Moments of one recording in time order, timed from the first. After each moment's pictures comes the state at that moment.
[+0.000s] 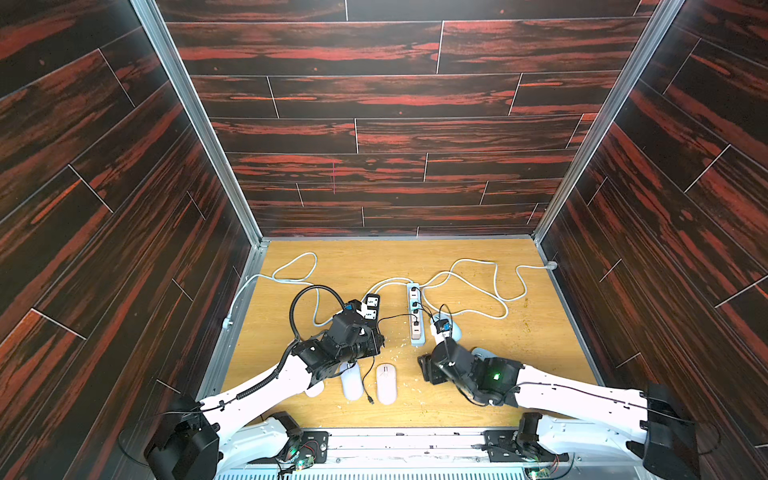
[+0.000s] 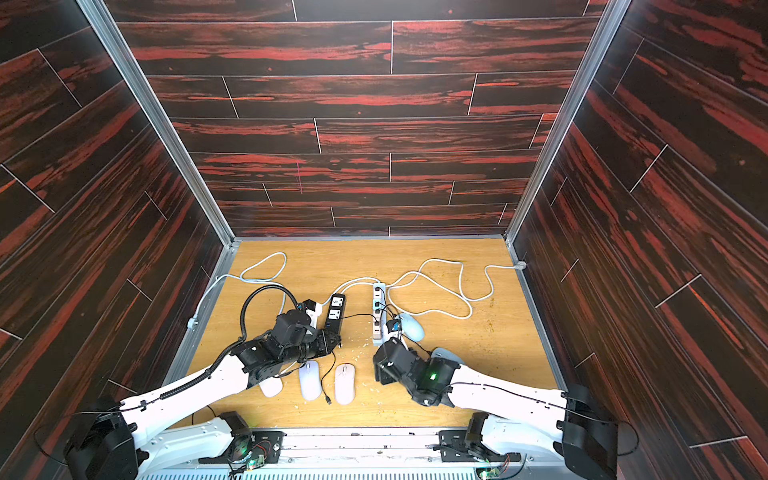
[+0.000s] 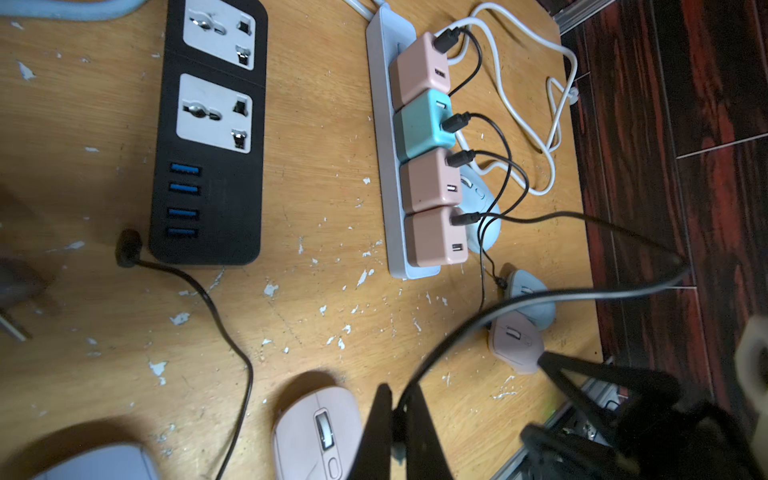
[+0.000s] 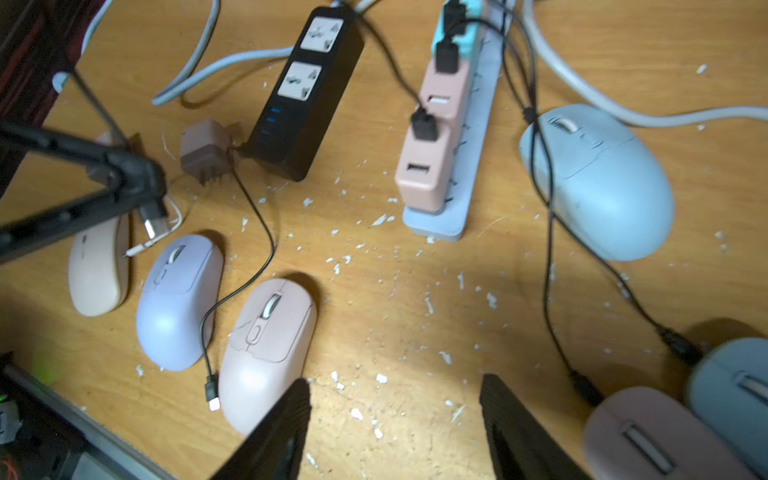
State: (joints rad) left arm -0.71 1.13 0.64 -0.21 0.13 -0.84; right arm 1.09 1.10 0.67 -0.42 0.31 0.72
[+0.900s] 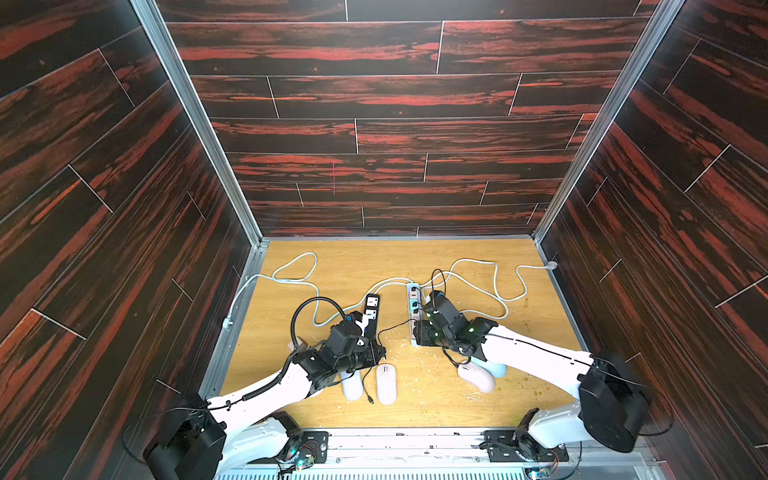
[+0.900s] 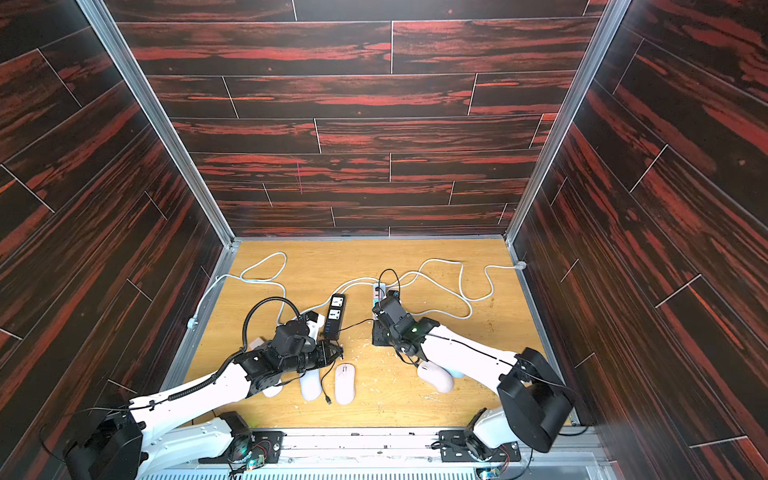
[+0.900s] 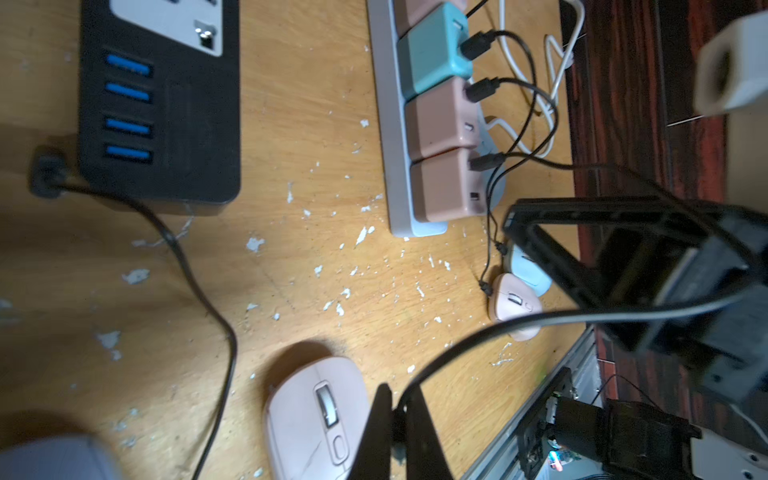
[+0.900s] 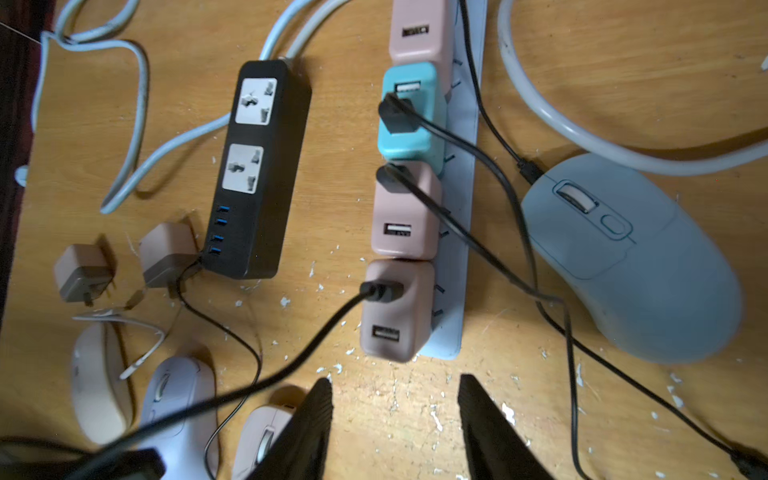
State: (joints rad) left arm -0.71 1.13 0.50 -0.04 0.24 -0.89; right arm 0.84 1.48 0.91 -0.37 0.12 0.72
